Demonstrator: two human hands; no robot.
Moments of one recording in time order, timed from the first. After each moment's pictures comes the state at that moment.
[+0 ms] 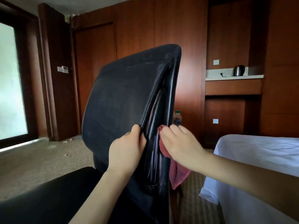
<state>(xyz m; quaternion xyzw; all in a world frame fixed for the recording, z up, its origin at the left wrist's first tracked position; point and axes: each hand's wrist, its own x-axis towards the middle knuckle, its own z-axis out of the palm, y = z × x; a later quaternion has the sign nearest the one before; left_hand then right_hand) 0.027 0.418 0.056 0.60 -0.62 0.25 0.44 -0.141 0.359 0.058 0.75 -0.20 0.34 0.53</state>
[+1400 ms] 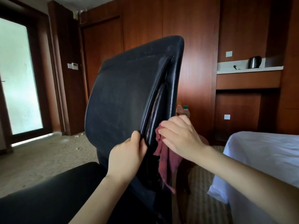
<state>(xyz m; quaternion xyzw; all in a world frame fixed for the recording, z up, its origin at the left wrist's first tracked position) 0.037 0.402 0.027 0.59 -0.61 0.31 0.42 -0.137 0.325 0.067 0.78 -0.09 0.48 0.40</state>
